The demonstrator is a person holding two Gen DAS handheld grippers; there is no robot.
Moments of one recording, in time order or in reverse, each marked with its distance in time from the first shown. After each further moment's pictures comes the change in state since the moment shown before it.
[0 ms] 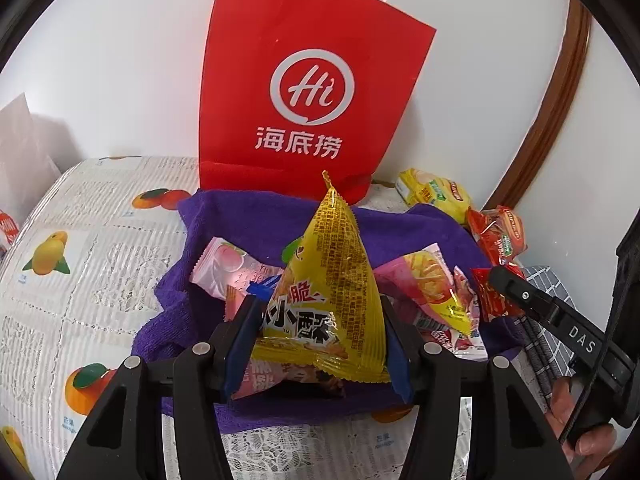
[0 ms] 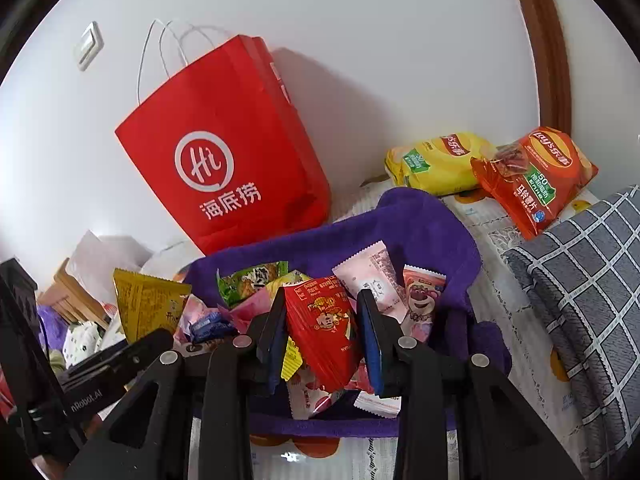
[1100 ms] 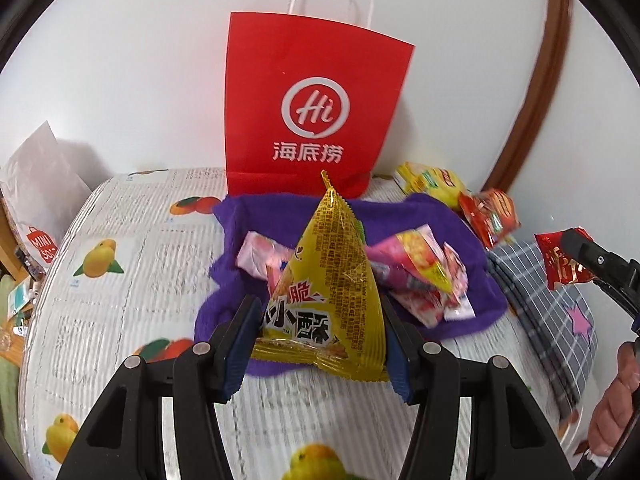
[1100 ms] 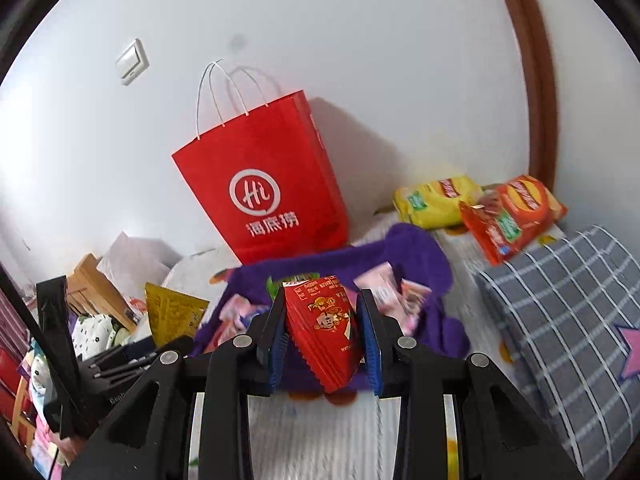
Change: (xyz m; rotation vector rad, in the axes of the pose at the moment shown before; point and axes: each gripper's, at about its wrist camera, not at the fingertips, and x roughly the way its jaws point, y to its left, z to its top) left arm -0.063 0.002 -0.002 0.068 0.022 0.047; right arm -0.097 0.029 0.022 -0.048 -0.037 0.023
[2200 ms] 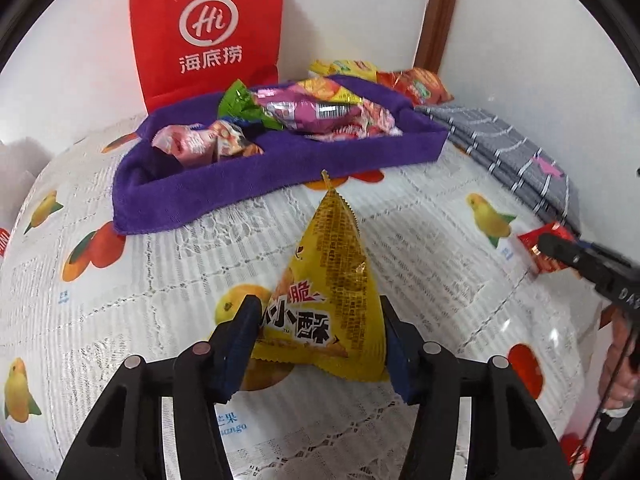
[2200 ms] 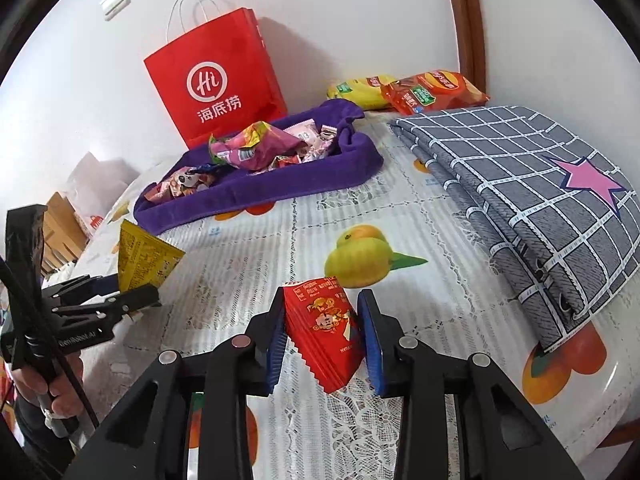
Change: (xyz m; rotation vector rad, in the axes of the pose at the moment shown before) left arm -0.007 -0.033 -0.128 0.270 0.159 -0.140; right arm -0.061 -0.054 -0.170 0.013 0.152 -0.165
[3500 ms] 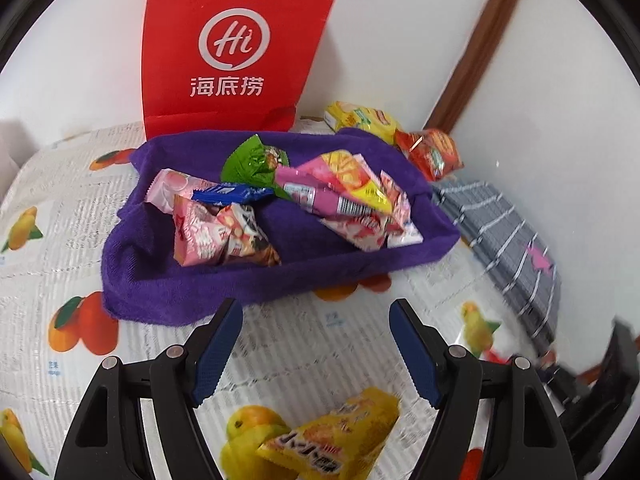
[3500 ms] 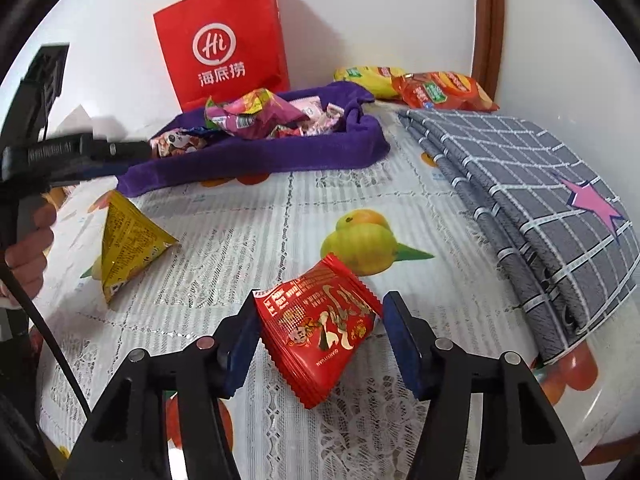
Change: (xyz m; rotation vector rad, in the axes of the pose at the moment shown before) left arm 0.014 0.032 0.073 -0.145 -0.047 -0.086; right arm 0.017 0.014 -0.010 -0.127 0.034 -0.095
